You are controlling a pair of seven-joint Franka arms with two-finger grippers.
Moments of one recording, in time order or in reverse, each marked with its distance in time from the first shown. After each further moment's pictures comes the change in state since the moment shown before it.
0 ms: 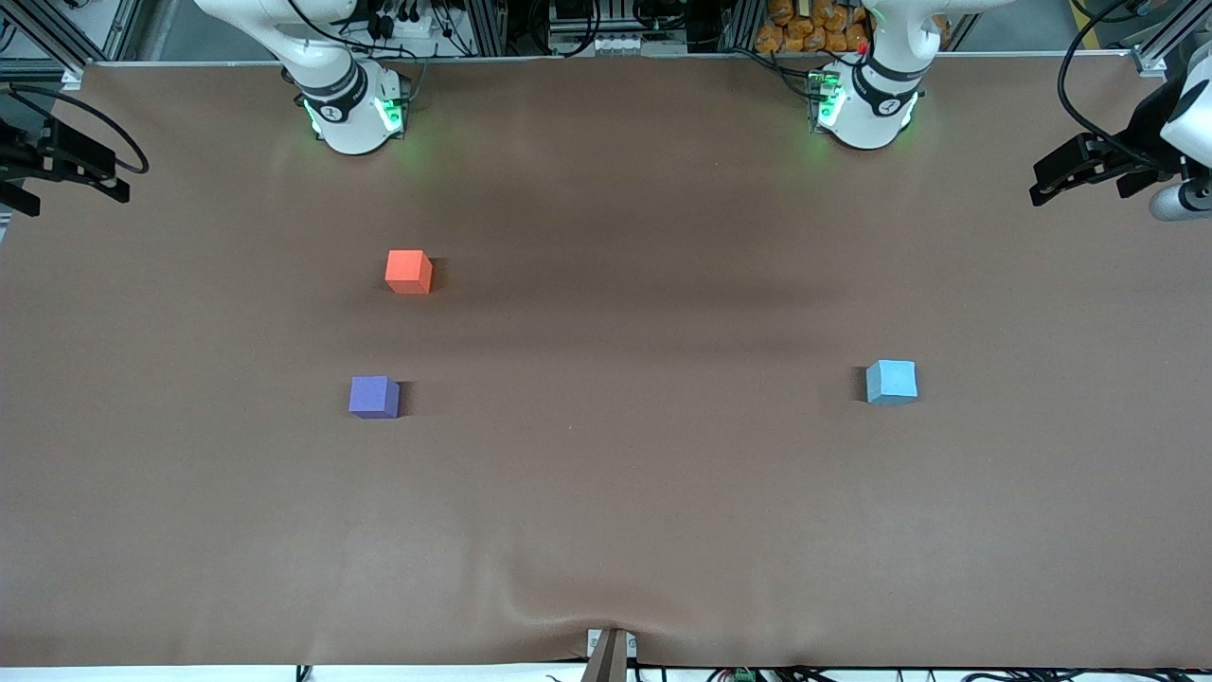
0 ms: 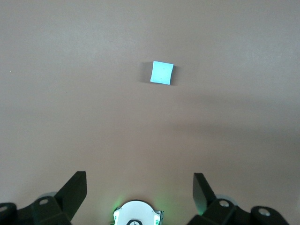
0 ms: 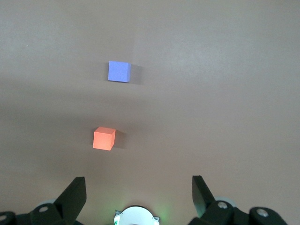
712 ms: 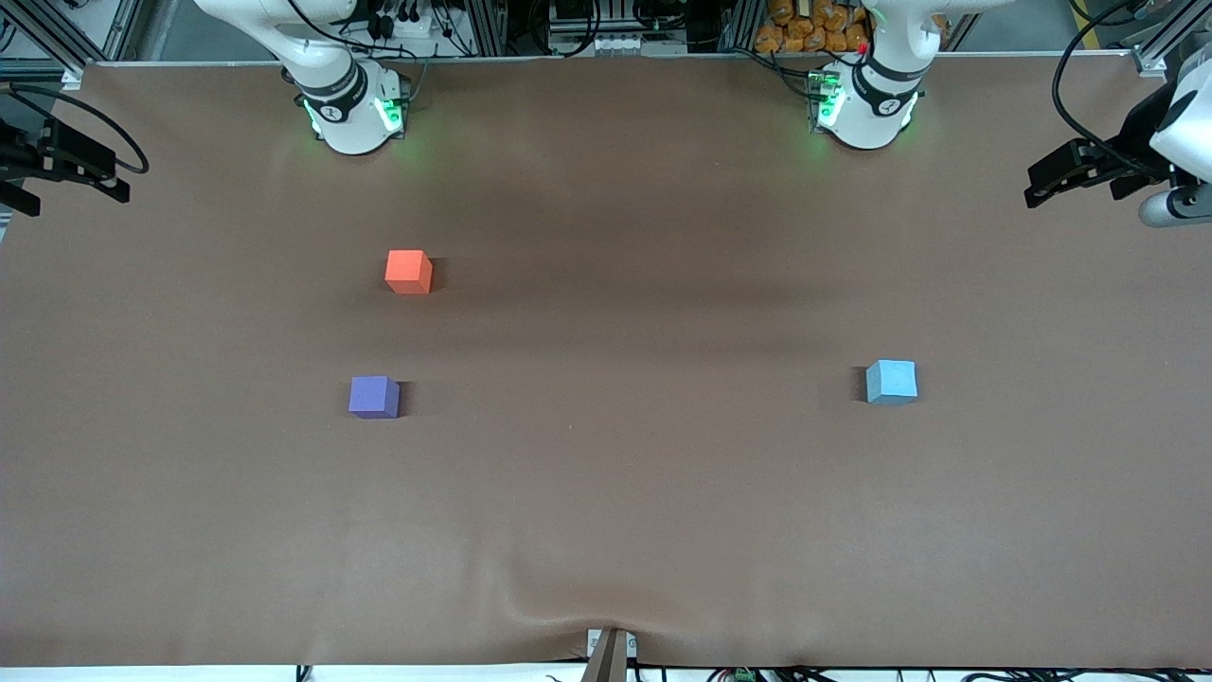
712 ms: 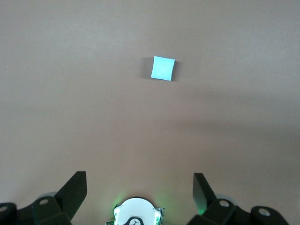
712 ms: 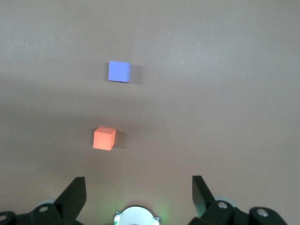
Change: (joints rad) left arm 0.001 0.000 0.000 -0.024 0.000 0.000 0.000; right arm 0.000 0.000 0.000 0.000 0.000 0.000 0.000
